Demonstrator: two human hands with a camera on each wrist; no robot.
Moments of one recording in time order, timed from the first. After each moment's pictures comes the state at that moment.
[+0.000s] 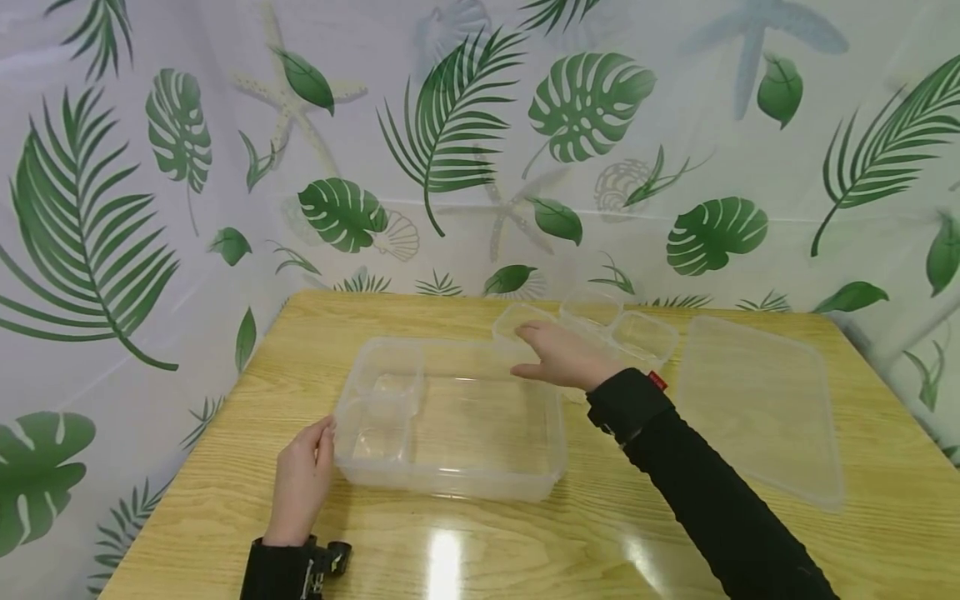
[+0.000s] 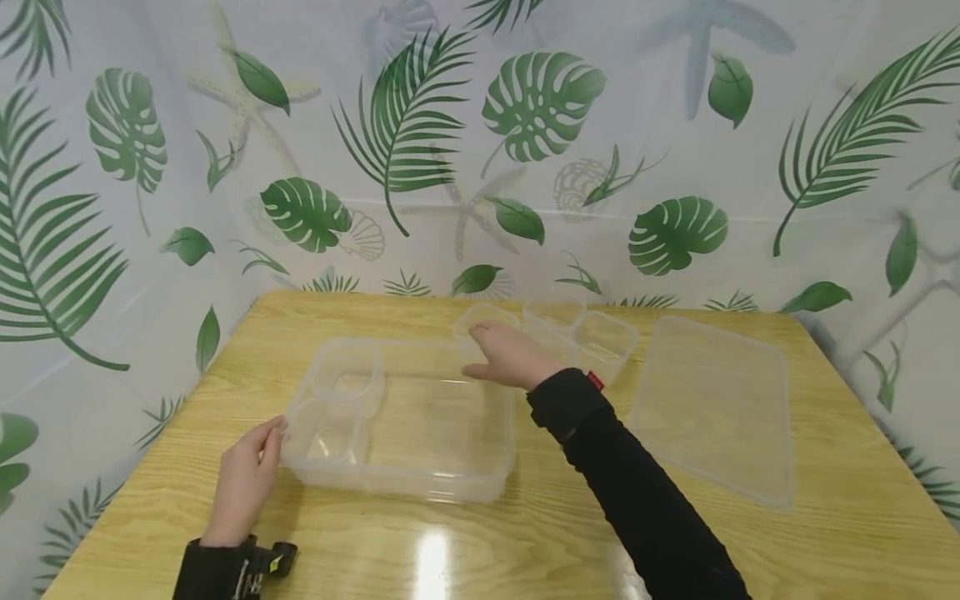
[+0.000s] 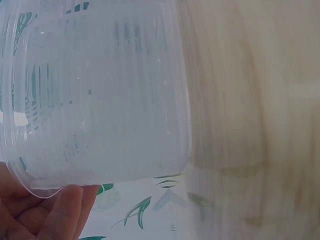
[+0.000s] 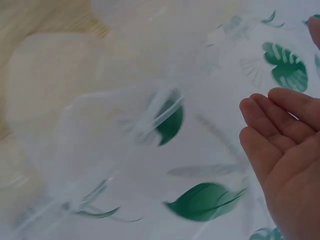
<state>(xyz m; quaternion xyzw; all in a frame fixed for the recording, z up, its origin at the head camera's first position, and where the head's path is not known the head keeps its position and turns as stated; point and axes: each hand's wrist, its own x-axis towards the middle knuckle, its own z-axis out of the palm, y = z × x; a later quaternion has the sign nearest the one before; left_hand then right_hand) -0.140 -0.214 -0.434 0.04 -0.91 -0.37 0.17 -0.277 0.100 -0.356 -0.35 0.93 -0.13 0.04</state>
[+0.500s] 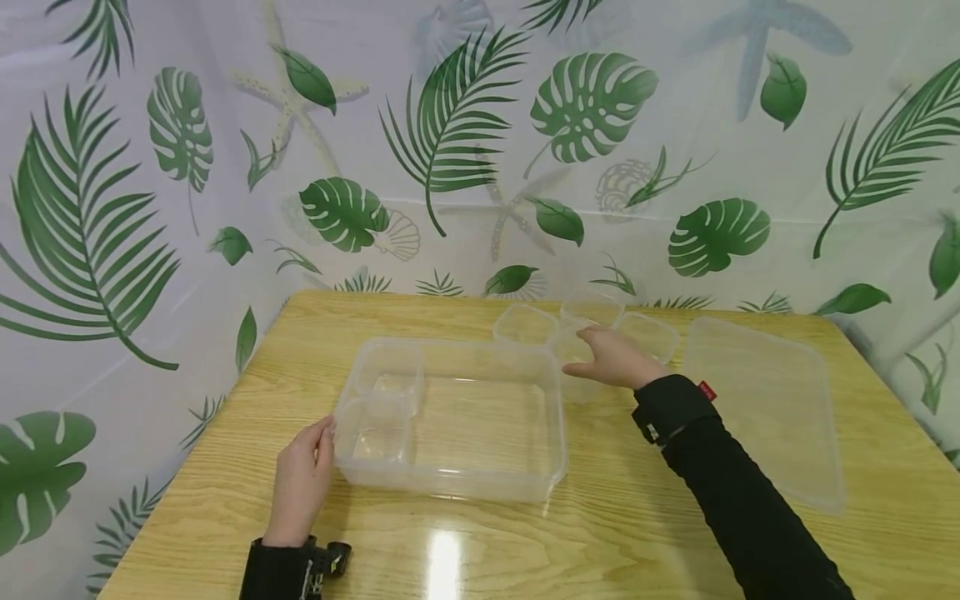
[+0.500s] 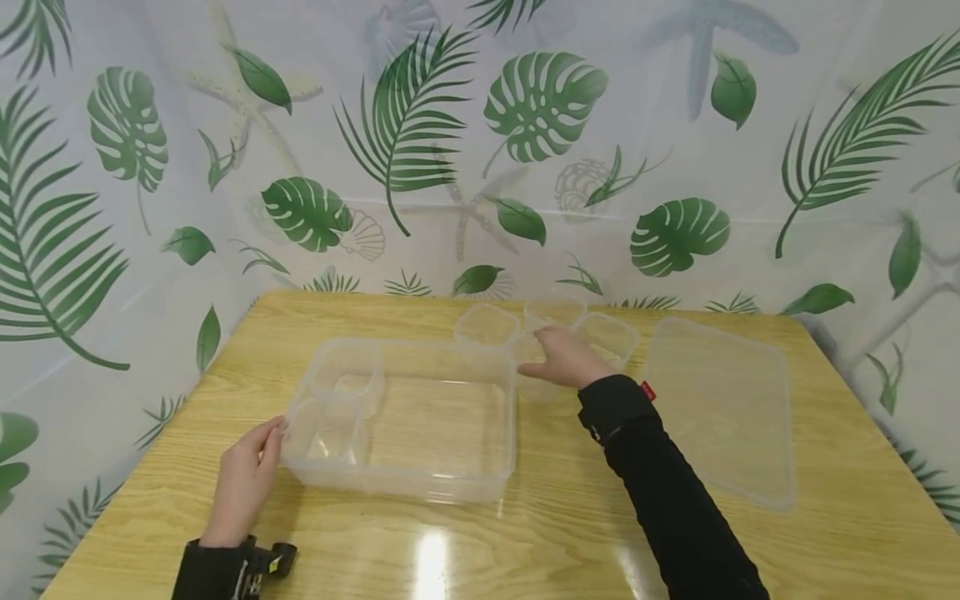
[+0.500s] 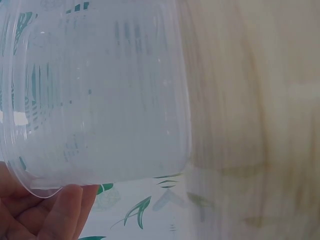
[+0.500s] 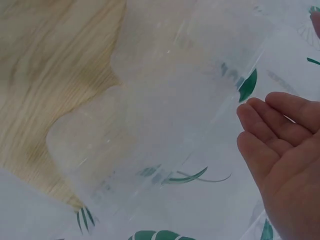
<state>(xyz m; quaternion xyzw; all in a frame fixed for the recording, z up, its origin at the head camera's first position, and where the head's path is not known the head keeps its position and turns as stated) -0.139 -0.215 -0.433 0.04 -0.91 -0.38 0.17 -0.298 0.168 -0.382 -0.25 0.95 -0.17 0.08</state>
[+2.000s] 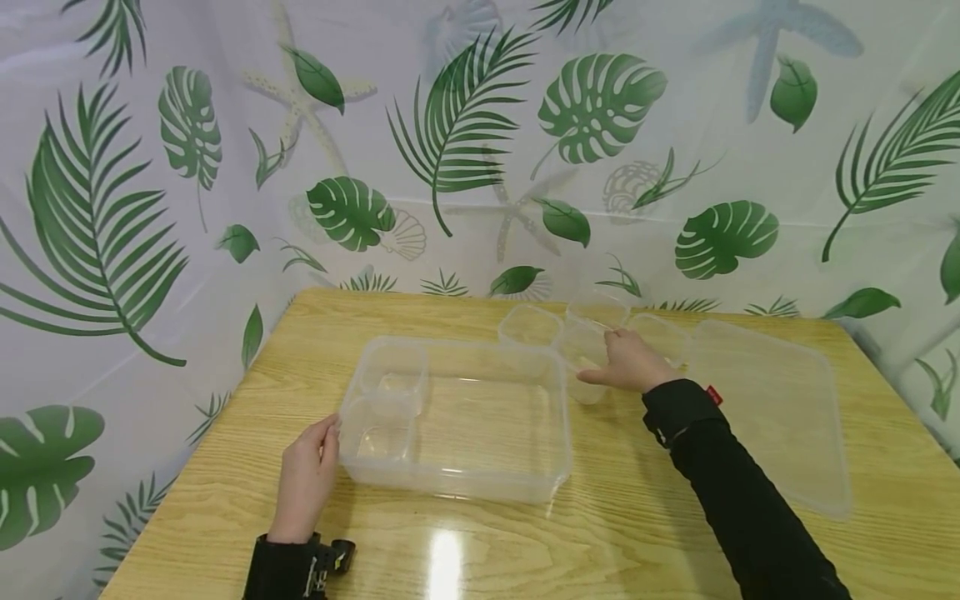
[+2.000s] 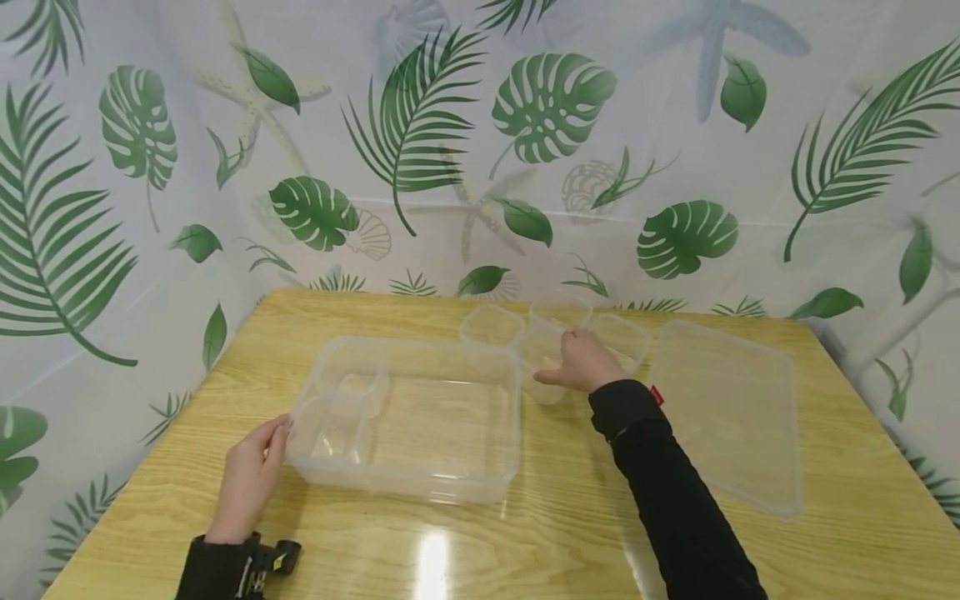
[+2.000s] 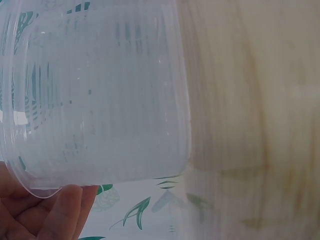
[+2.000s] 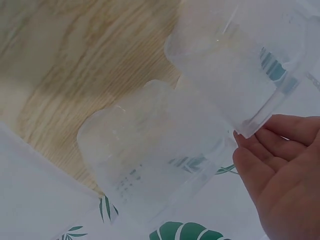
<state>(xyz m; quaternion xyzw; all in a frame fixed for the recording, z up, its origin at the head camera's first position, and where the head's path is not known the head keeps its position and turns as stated) -0.140 -0.217 -0.435 0.05 -0.91 -0.38 0.17 -0.305 0.182 -0.397 -0.19 0.97 -0.12 0.08</state>
